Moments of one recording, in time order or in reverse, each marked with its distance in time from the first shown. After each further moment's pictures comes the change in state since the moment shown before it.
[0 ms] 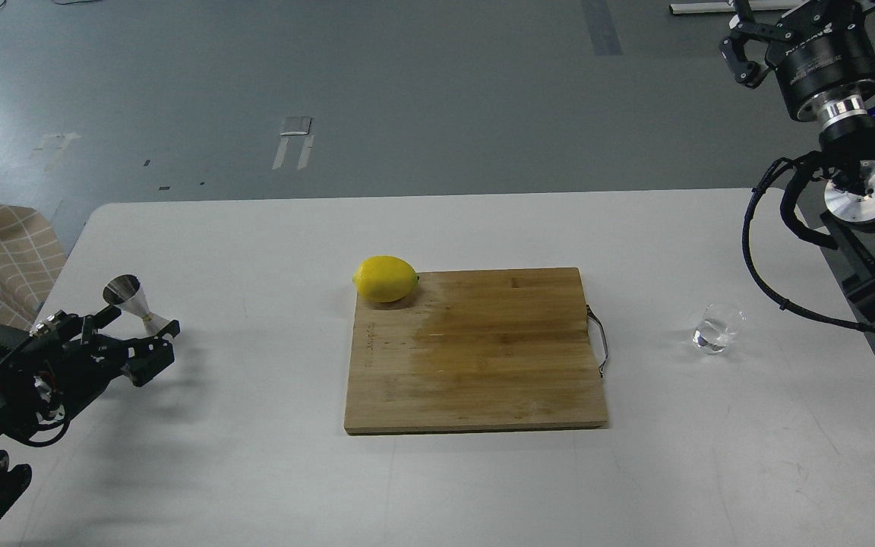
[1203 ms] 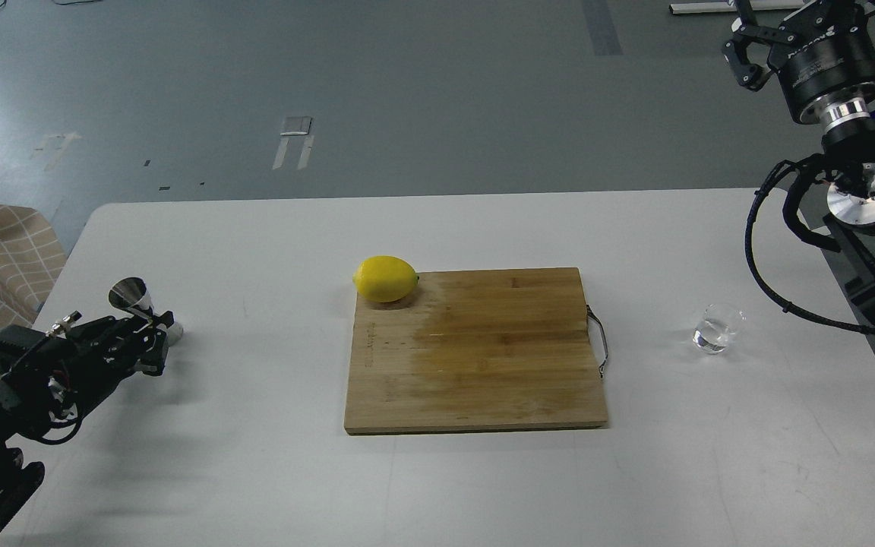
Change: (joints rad) left arm -0.059 -0.034 0.052 0.047 -0.005 0.032 0.000; right arm -0.008 0.000 0.002 0.003 0.001 0.000 0.000
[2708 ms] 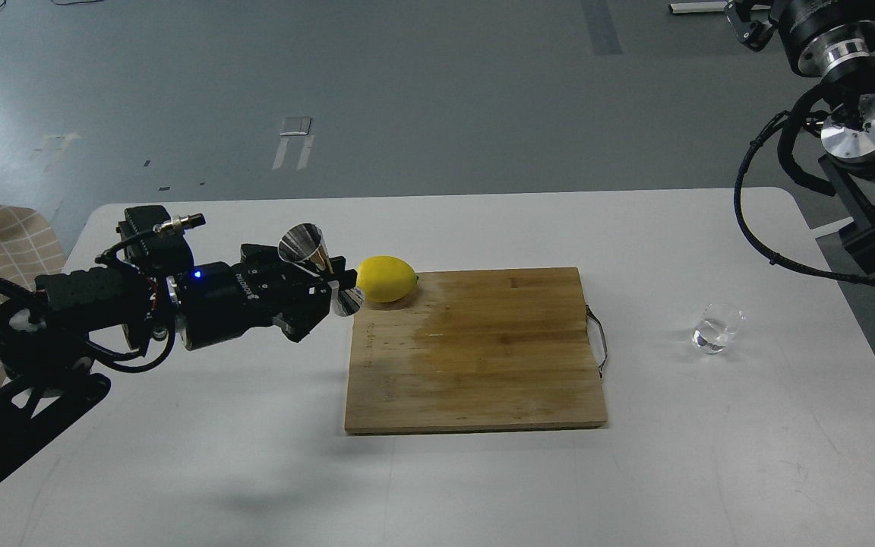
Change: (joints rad) left arm -0.168 0.171 0.009 -0.990 0.004 -0.658 0.000; right arm 0.133 0.023 0.005 -0.017 0.002 -0.235 -0.106
